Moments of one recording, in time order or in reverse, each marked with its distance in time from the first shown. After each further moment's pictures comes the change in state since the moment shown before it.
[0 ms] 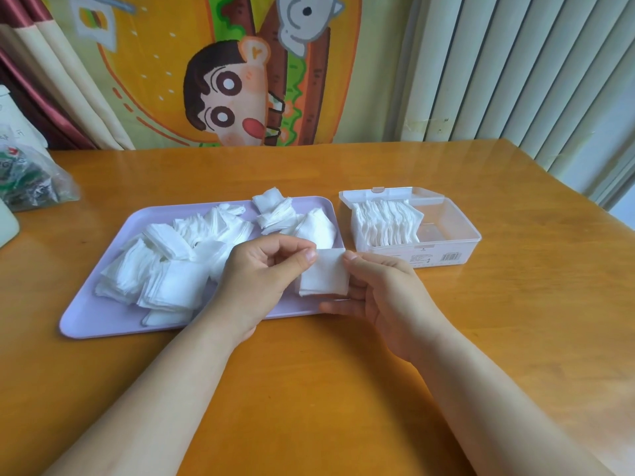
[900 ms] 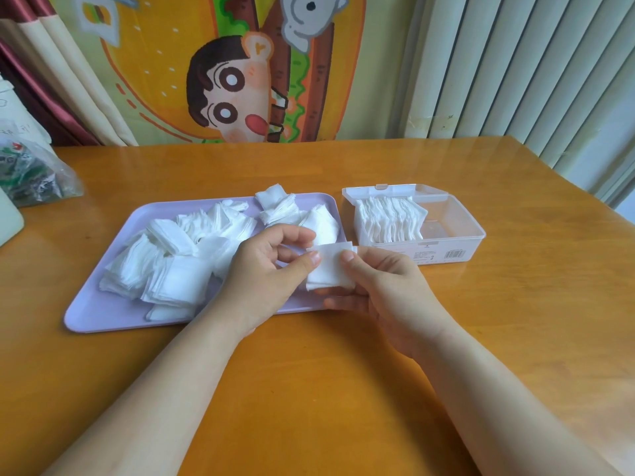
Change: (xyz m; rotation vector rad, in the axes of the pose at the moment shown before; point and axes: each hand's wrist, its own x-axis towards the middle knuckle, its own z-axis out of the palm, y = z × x) left_hand -0.002 0.000 -0.003 0.119 -0.036 0.033; right_hand -0.001 0.004 -0.001 -0.064 0.001 -0.071
